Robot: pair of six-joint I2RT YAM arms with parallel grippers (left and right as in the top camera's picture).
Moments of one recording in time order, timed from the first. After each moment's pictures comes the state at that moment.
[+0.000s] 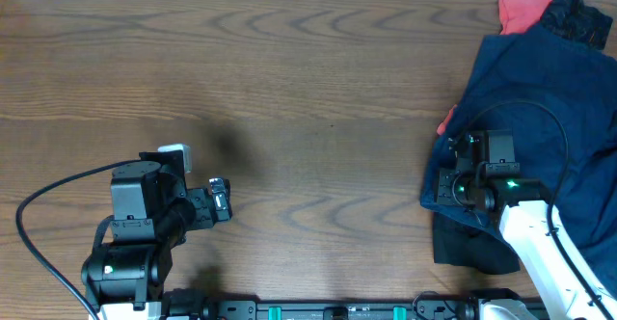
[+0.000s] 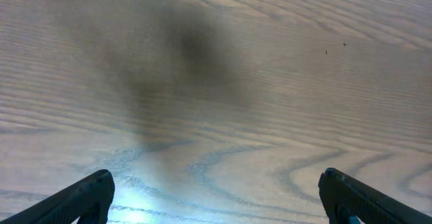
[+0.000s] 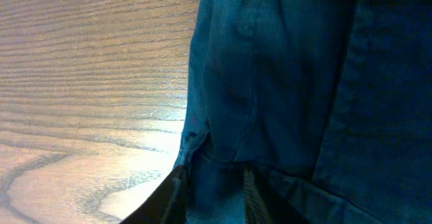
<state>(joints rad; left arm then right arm) 0.02 0.72 0.75 -0.94 0.18 -0.17 0.06 1.23 0.63 -0.61 -0.15 0.21</state>
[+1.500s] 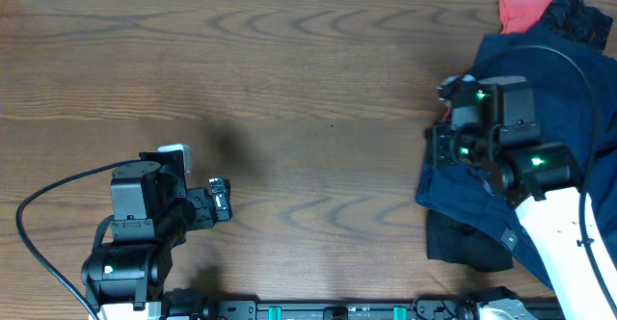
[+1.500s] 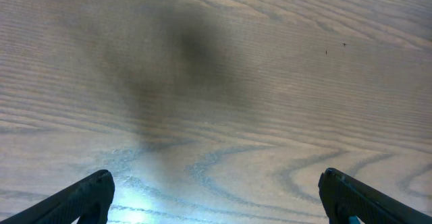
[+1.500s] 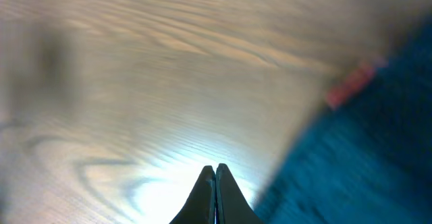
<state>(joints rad) 0.02 0.72 0.75 -0.94 0.18 -0.17 0.22 1.20 1.09 -0.81 -0.27 0.08</state>
